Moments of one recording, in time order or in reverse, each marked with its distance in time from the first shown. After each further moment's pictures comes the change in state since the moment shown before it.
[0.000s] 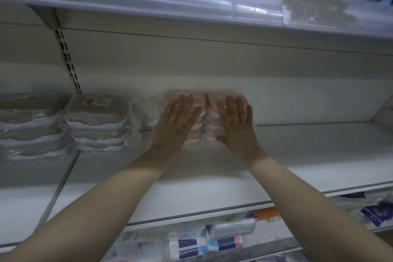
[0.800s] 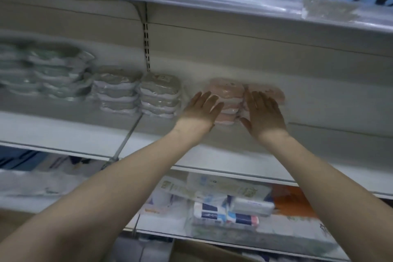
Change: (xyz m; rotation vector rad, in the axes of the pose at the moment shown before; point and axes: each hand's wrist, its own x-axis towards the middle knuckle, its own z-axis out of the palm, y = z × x) left_hand -0.062 -0.002 -0.115 0.017 -0.101 -0.011; right_hand -0.015 -0.036 -0.077 0.158 0.001 -0.121
